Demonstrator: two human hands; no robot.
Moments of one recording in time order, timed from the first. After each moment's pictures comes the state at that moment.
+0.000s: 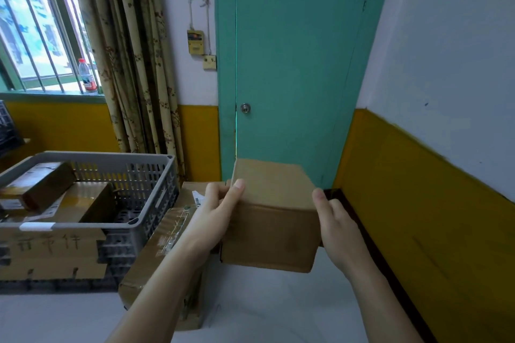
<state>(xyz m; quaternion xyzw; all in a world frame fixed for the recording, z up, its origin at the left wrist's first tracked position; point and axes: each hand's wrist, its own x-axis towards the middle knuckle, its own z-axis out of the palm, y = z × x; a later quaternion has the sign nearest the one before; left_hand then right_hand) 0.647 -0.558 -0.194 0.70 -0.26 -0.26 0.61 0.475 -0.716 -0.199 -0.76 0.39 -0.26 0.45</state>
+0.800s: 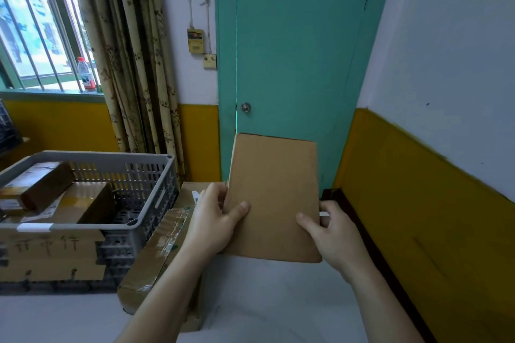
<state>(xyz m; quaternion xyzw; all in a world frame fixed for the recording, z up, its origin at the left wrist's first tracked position) 0.658 -0.571 -0.210 0.77 -0.29 -0.10 0.57 0.484 -0.723 -0.210 -0.77 0.36 -0.26 0.47</state>
